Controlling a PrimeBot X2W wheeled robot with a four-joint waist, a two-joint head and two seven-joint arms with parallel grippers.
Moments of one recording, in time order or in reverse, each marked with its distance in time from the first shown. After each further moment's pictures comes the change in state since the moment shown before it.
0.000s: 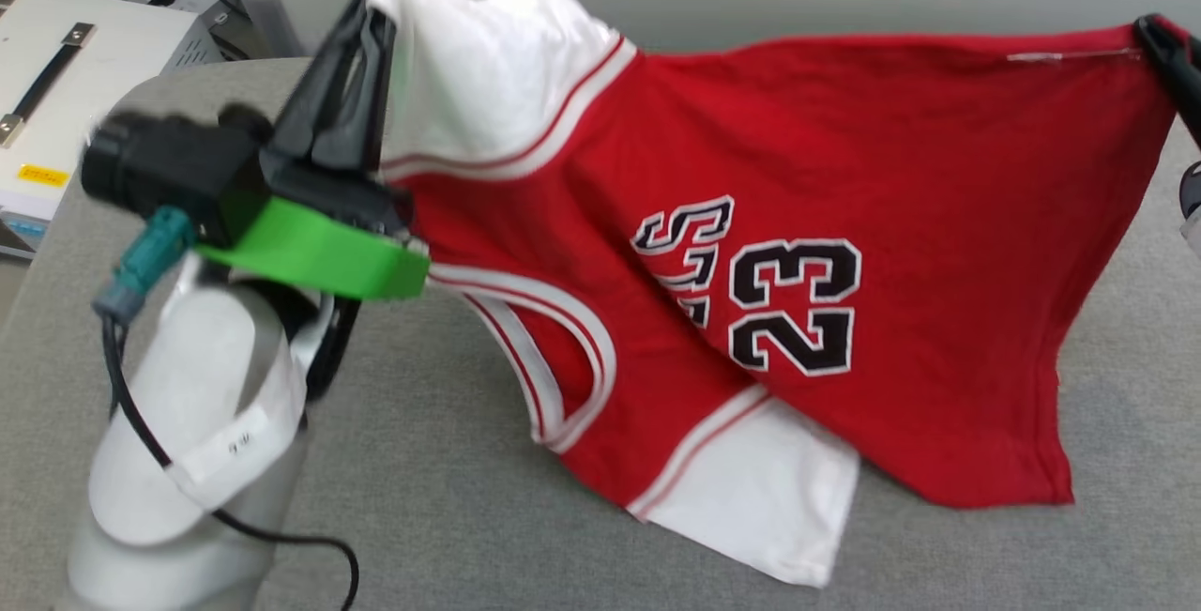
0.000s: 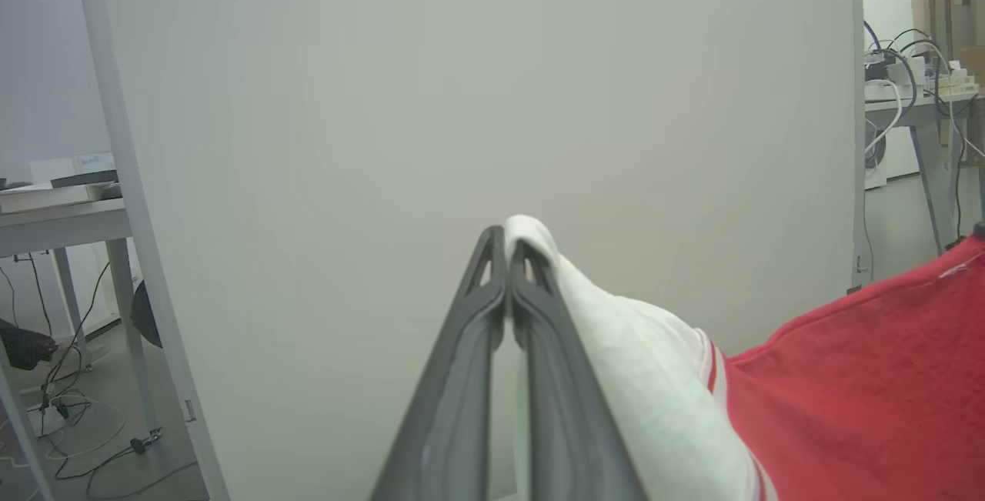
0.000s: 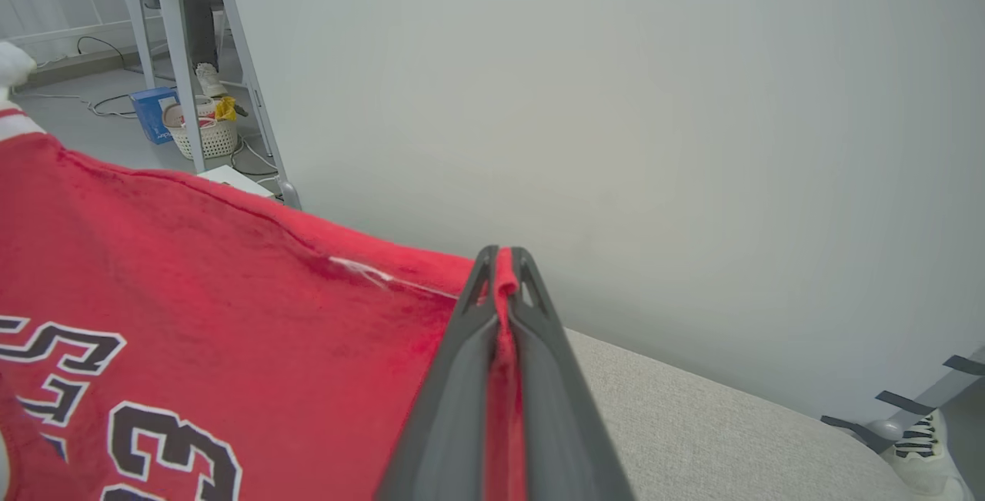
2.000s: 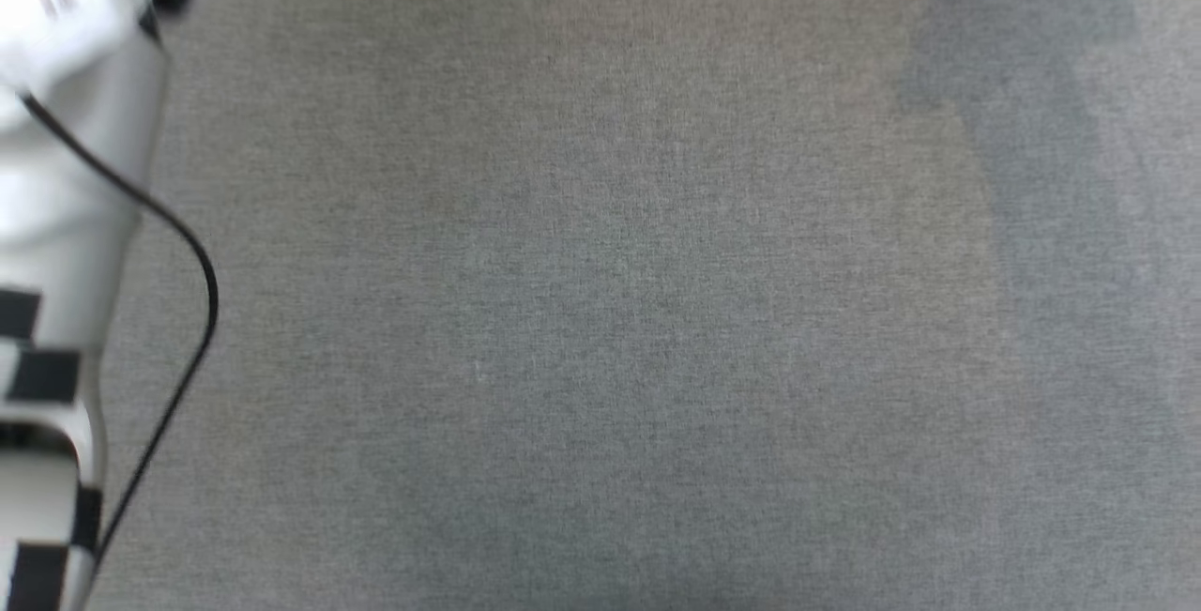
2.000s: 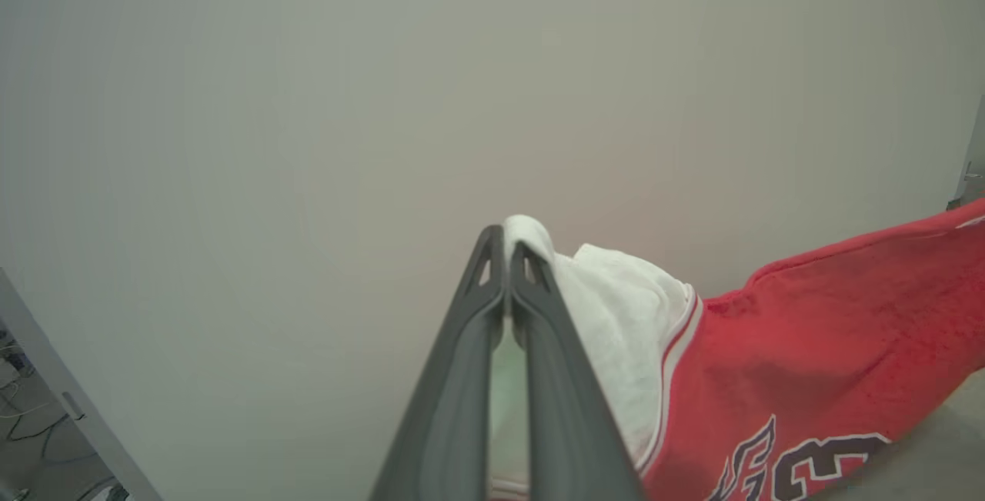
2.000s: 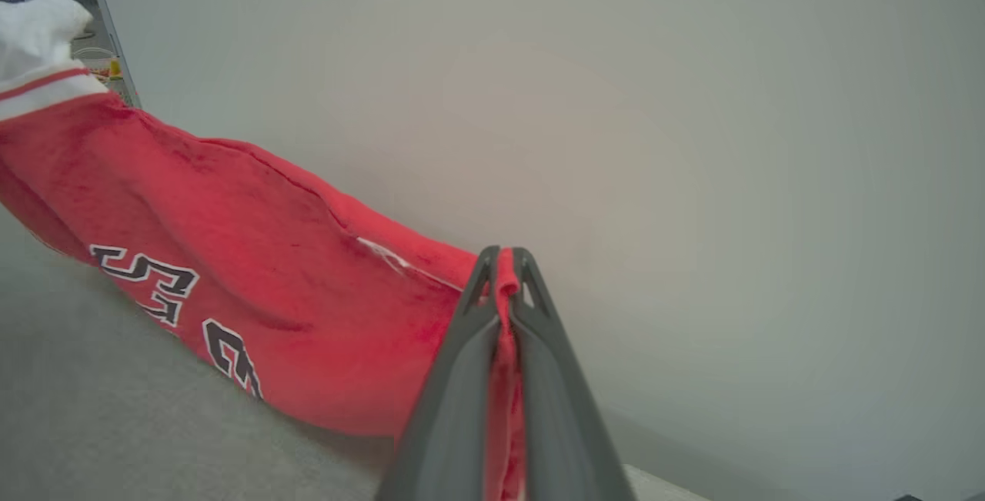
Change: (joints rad) left arm -0.759 0.088 -0.216 0.633 -0.156 -0.049 -0.098; right arm -0.797 0.200 0.496 0.658 -0.020 0.000 -0.367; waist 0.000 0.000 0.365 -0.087
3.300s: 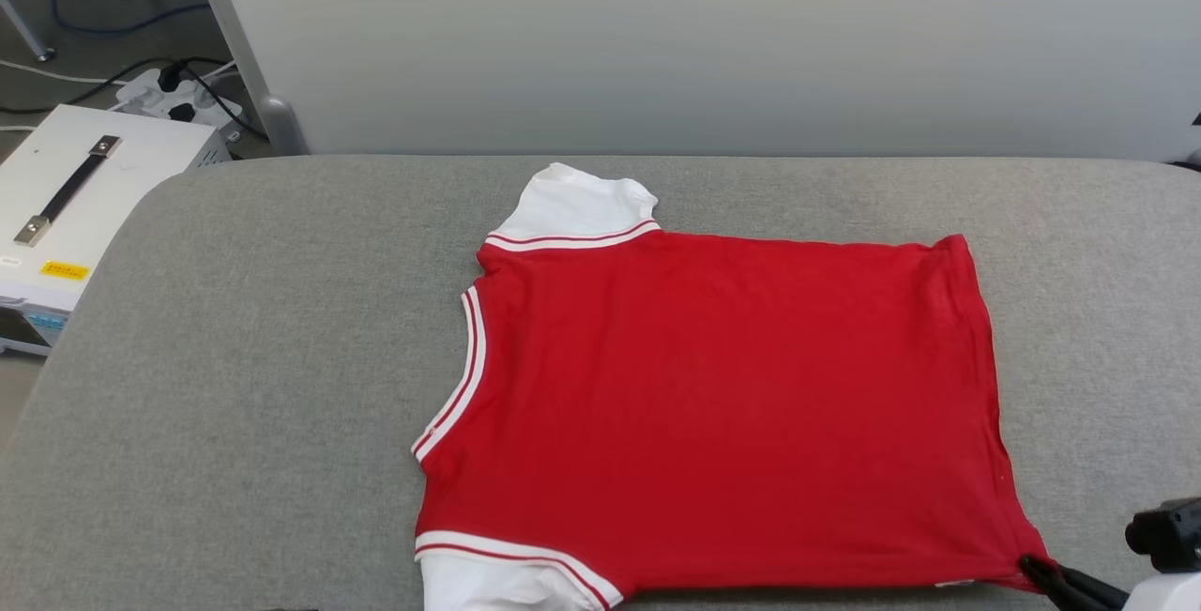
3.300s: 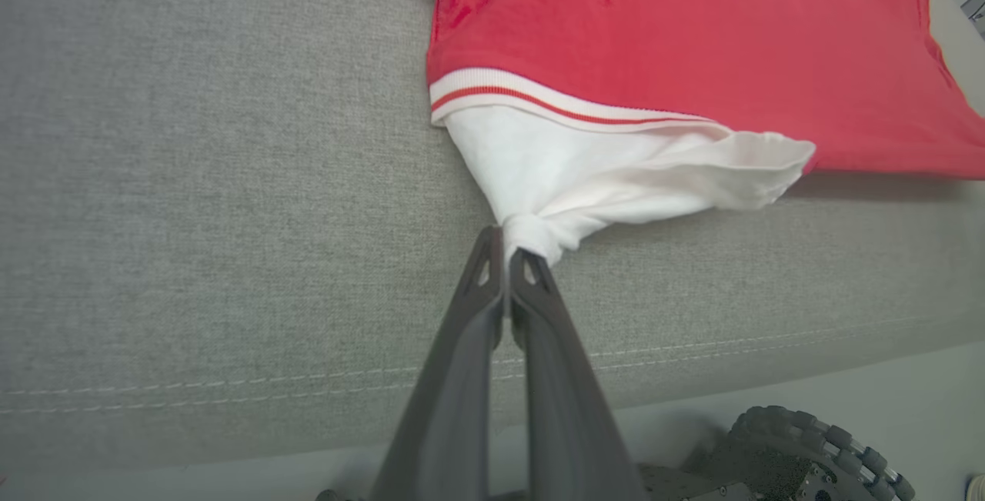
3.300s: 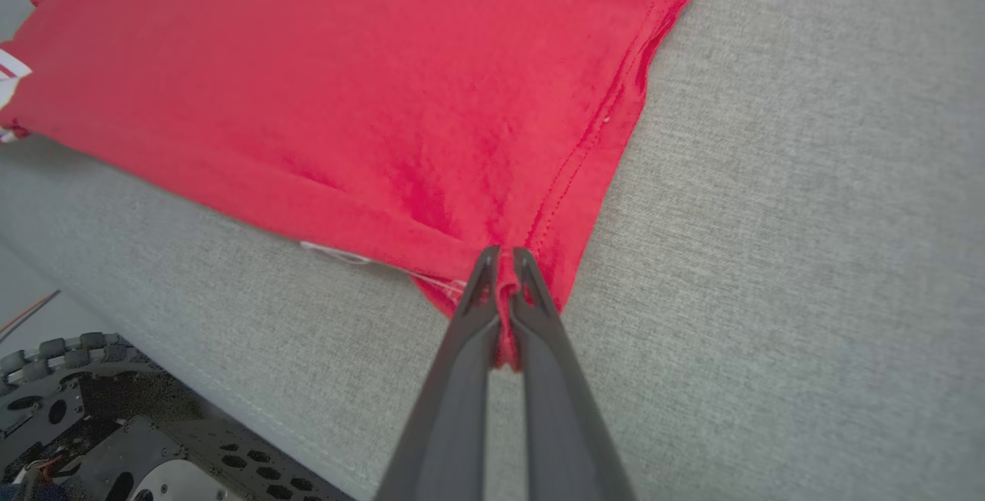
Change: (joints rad) left arm 1.508 0.156 -0.060 -0.601 -0.352 0.251 0.260; right arm 1.222 -0.308 0.086 -0.415 0.271 0.000 0.052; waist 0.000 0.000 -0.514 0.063
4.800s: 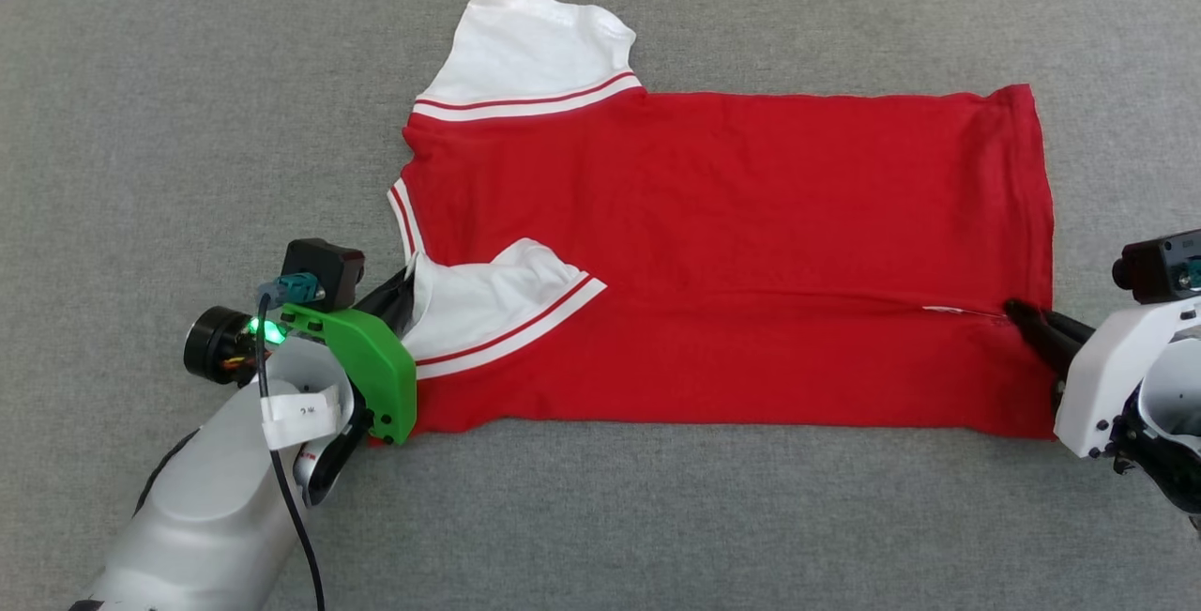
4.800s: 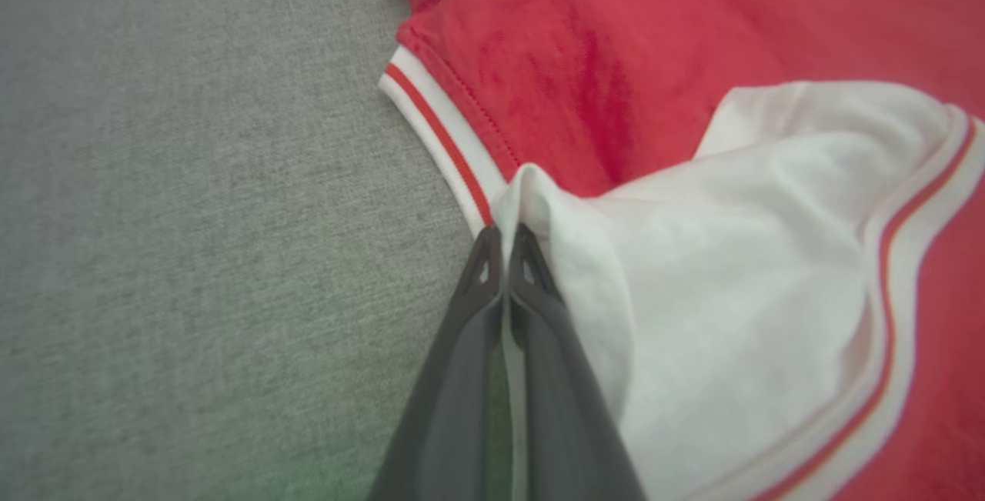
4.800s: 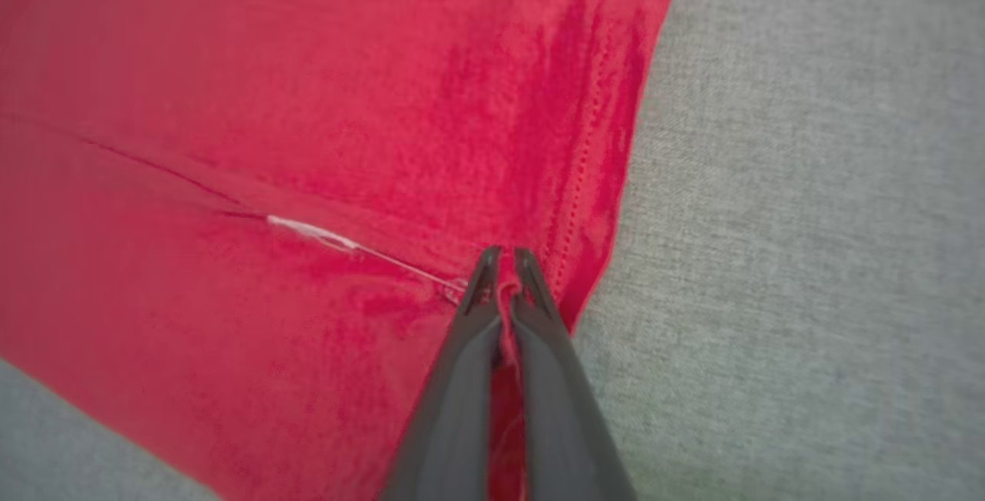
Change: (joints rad) left arm -0.830 -0.145 -0.137 0.679 0.193 -0.253 -0.076; right arm -0.284 0.202 -0.356 0.068 -0.174 0.000 0.329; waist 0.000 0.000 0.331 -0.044
